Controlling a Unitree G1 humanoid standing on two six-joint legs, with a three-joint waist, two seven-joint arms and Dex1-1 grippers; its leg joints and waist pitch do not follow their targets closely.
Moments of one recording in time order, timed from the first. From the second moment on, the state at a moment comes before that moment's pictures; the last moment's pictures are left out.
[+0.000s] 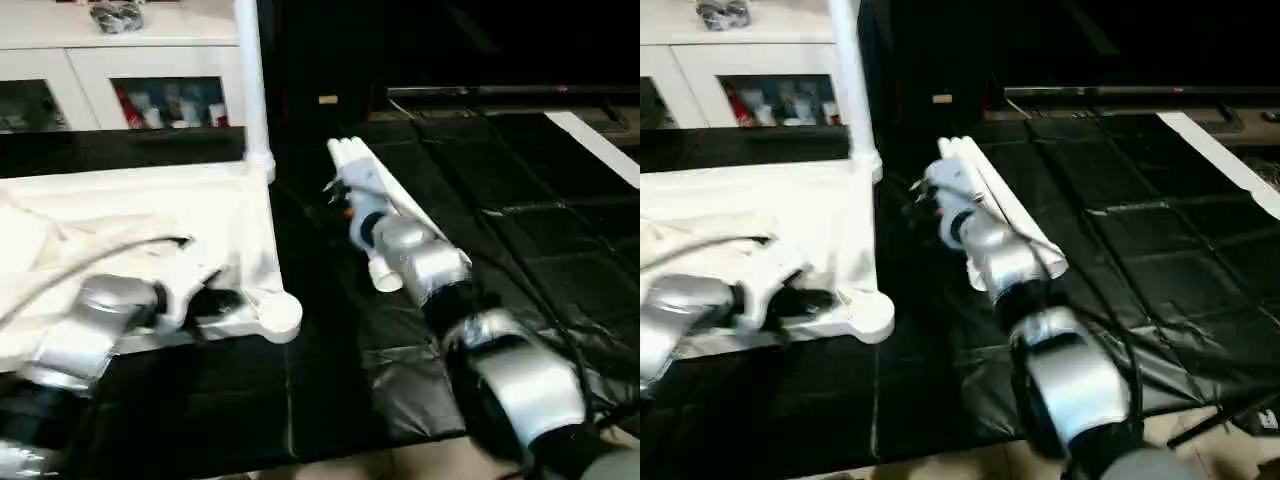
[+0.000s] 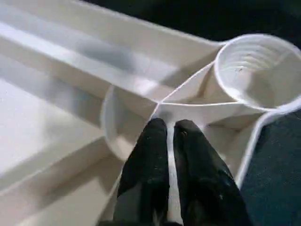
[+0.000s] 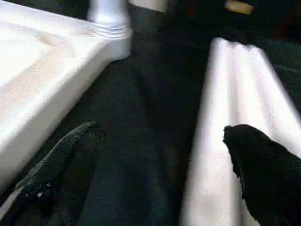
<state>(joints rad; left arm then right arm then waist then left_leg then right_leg) -0.34 0.71 -0.12 0.04 -0.12 0.59 -0.97 -1.01 -0.03 0.03 1.07 0.04 0.25 0.21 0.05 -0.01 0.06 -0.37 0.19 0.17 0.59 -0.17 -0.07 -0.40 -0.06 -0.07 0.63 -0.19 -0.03</state>
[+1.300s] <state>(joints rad) -0.31 0.76 -0.09 -0.18 -0.28 0.73 -1.04 -1.10 -0.05 -0.07 1.28 0.06 0.54 0.21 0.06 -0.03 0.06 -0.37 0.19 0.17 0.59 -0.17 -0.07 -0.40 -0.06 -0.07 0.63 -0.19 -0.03</state>
